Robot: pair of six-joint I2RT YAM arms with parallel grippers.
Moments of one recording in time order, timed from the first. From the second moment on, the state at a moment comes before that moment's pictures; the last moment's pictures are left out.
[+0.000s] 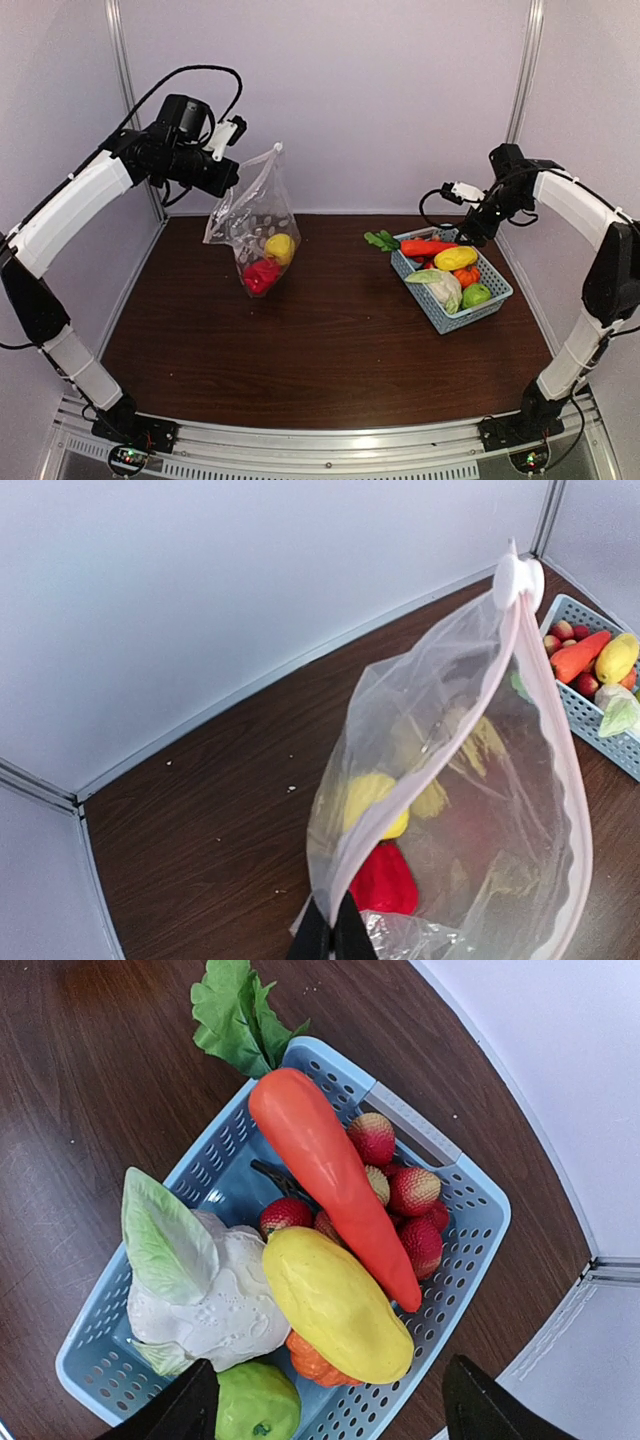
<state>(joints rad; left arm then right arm) -0.56 1.61 1.81 -0.83 -0.09 0.08 0.10 1.66 1.57 -0.95 -0.26 -0.83</state>
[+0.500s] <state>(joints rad) -0.65 1.88 1.80 -0.83 0.31 0.10 0.10 1.73 1.60 -1.06 -0.21 -1.09</state>
